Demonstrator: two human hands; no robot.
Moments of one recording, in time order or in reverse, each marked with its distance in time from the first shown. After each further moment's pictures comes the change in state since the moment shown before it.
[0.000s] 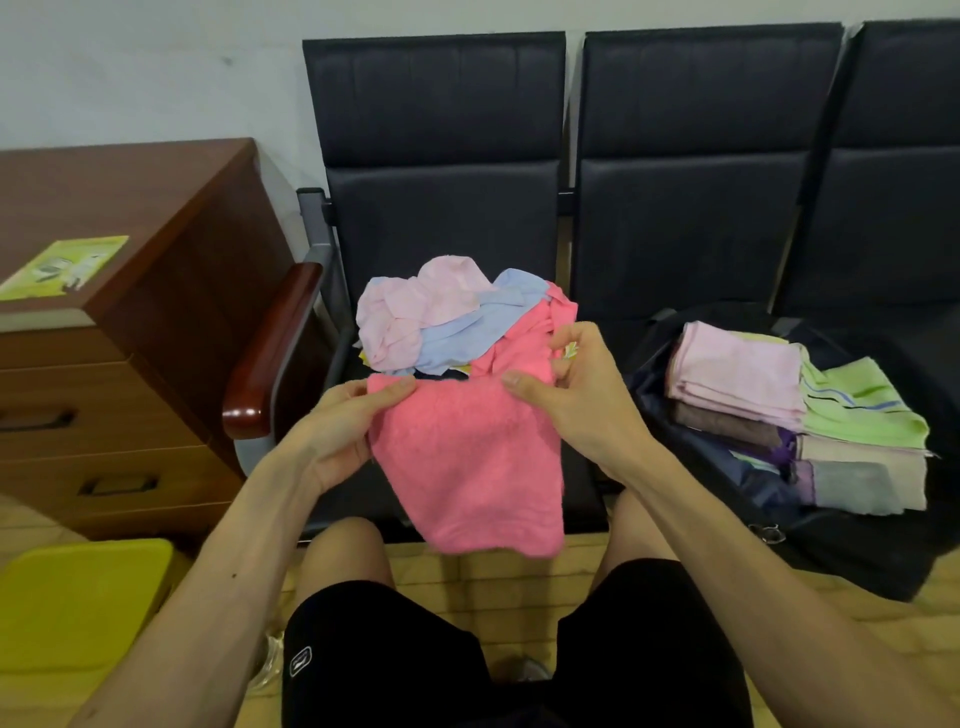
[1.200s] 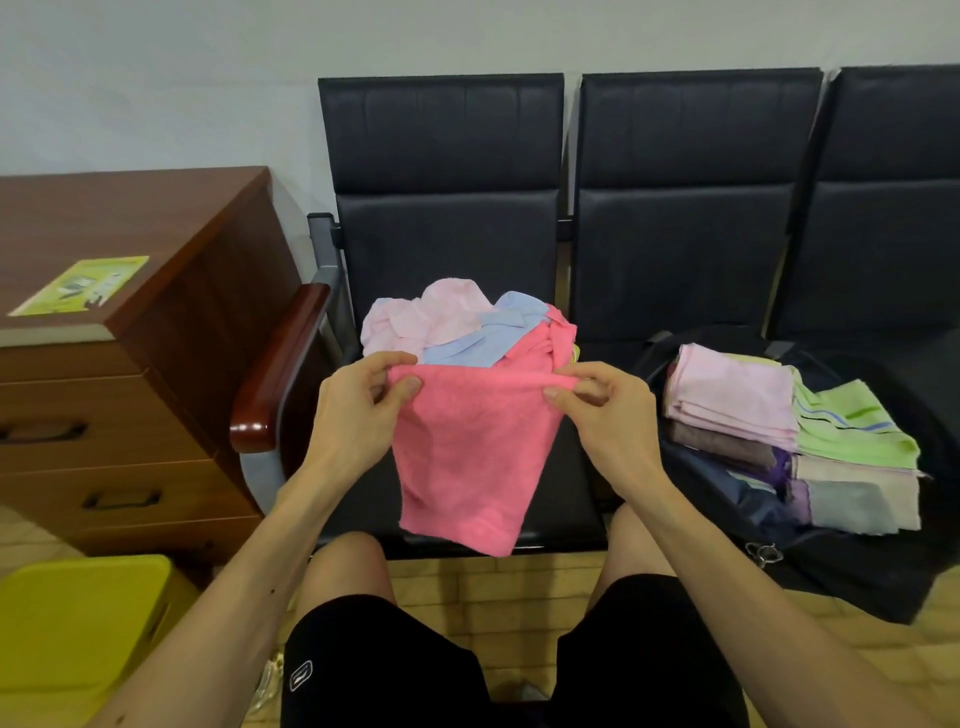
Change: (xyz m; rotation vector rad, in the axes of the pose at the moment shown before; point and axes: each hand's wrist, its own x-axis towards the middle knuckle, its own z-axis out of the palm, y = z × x) left_hand -0.006 0.001 0.006 0.757 0.330 0.717; right_hand 0.000 0.026 -0.012 -0.155 0.300 -0.019
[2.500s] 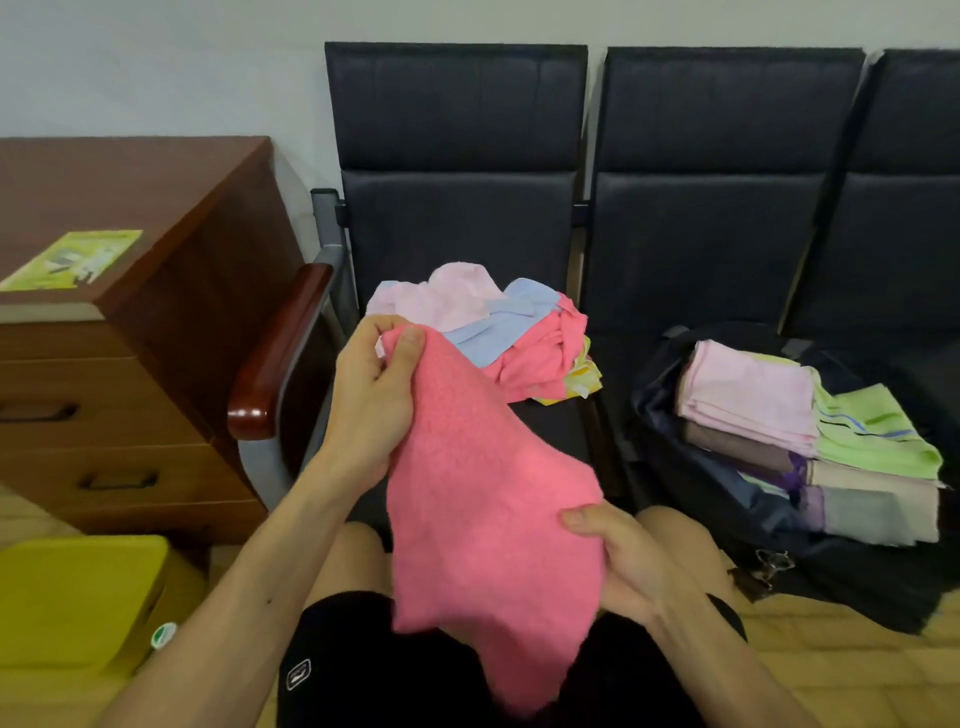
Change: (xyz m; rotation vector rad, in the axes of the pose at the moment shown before) left_hand 0.005 0.028 0.006 -0.481 0.077 -0.140; right_hand -0.069 0.026 0.004 0.985 -0.756 0.756
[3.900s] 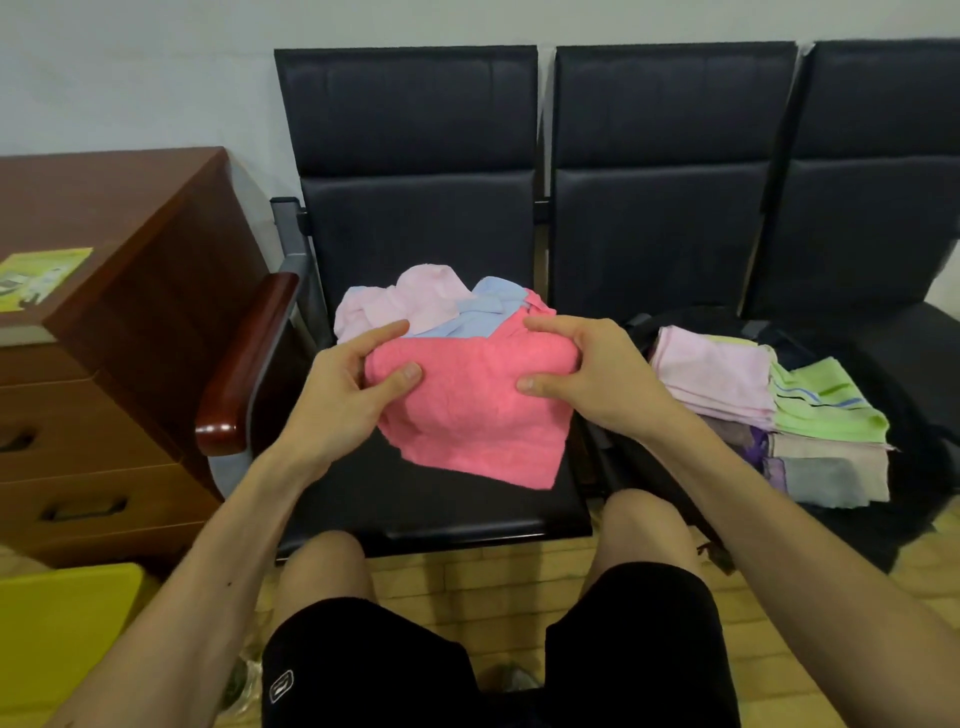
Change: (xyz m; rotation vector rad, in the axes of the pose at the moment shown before) left_hand 0.013 -0.011 -0.015 0.153 -0.348 0.027; right_hand 0.008 -0.118 0.031 -1.390 0.479 -0.566
